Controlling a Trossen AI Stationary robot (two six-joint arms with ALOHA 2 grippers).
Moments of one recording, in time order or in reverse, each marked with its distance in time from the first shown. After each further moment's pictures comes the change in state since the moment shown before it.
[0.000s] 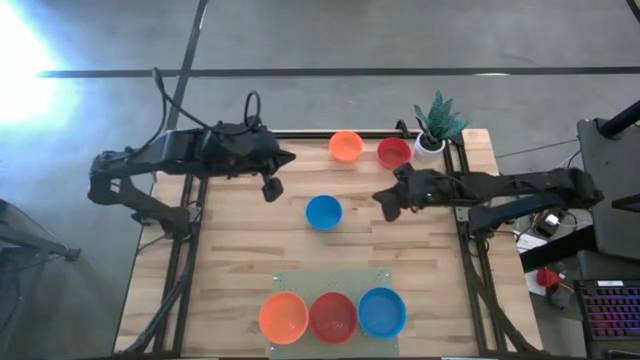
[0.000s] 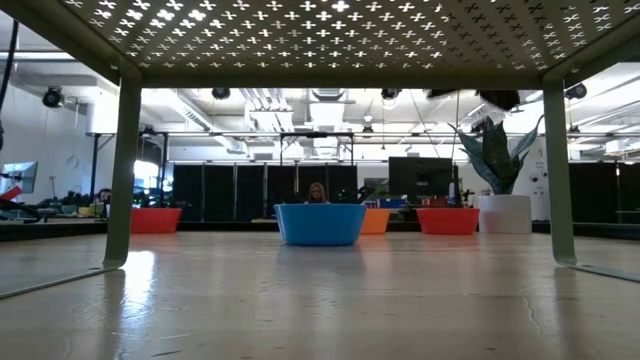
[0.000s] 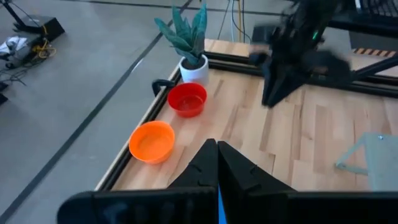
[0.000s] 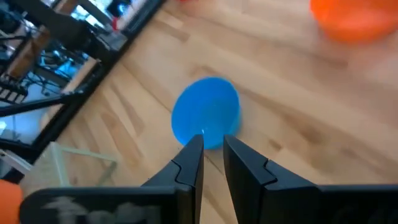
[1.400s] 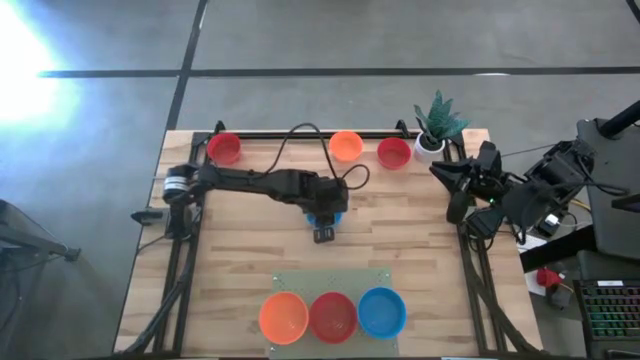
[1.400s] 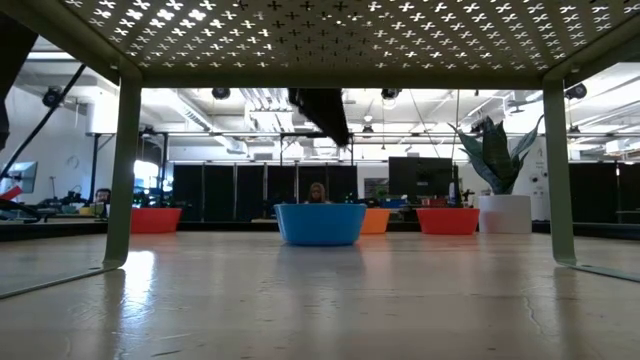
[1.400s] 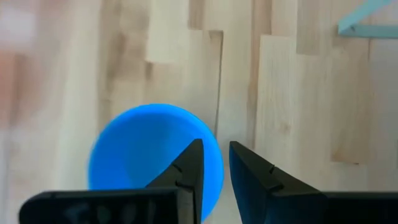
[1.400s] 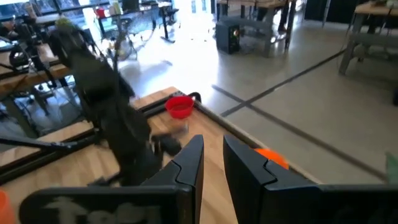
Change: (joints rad) left arm 0.010 0.584 -0.039 0.070 0.351 0.051; right arm 0.665 -0.062 0.675 -0.752 0.925 -0.140
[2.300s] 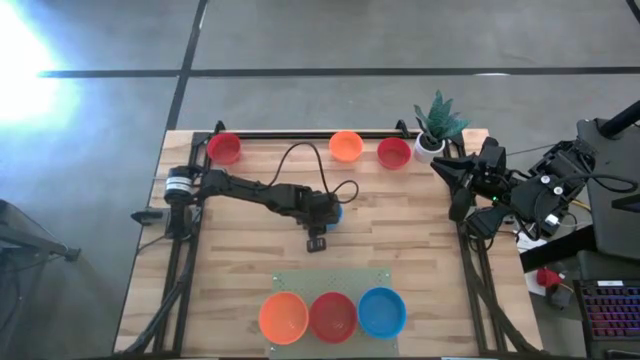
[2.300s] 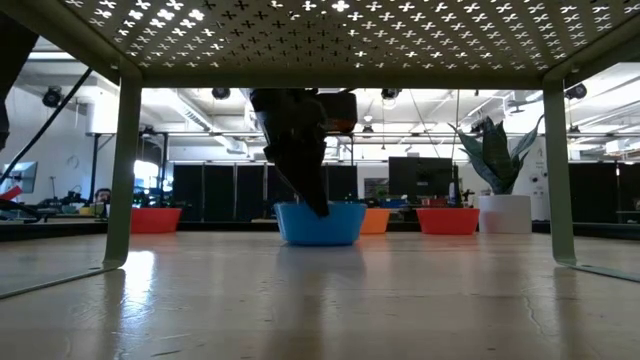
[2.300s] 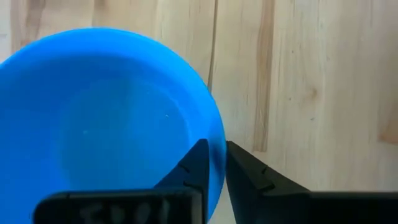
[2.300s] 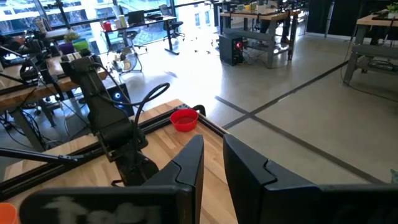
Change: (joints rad) left arm -0.004 0.016 -0.320 0.306 0.058 -0.031; right arm 0.000 -0.001 0.024 0.110 0.026 -0.122
